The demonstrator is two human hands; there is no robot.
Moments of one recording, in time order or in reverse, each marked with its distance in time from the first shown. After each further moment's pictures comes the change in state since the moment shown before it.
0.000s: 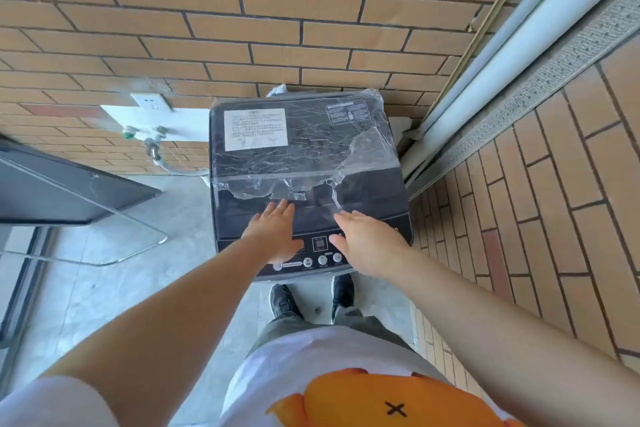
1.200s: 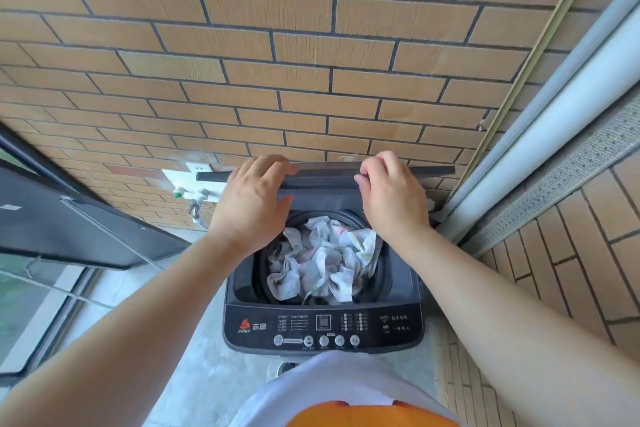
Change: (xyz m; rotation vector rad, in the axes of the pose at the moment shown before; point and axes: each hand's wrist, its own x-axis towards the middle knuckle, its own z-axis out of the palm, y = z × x) left_hand -0.068 0.015 -0.175 -0.043 0.990 0.121; right_hand 0.065 0.024 -0.142 -0.067 1.083 -0.247
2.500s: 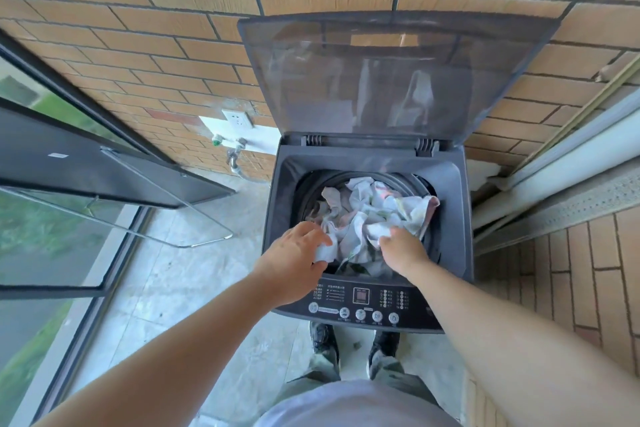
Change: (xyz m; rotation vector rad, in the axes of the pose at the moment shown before) left_hand -0.089 -0.026 0.081 -0.177 -0.648 -0.289; right_hand -0.099 0.004 0.155 0.271 -1.066 0.706
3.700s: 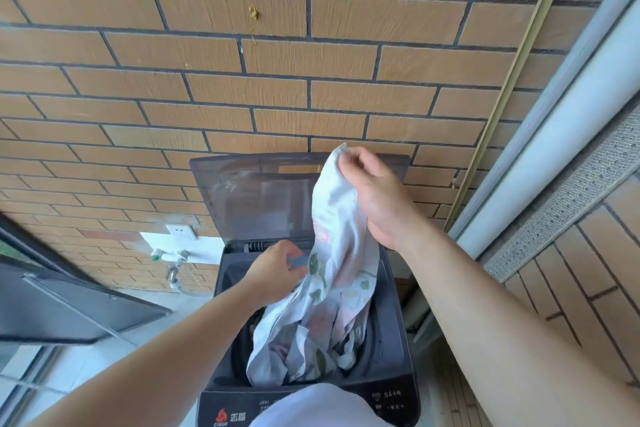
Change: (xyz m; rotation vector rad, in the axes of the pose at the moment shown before) left_hand 0.098 0.071 -0.076 -0.284 0.112 0.005; right_hand -0.144 -0.118 -0.238 0.977 0.274 -0.764
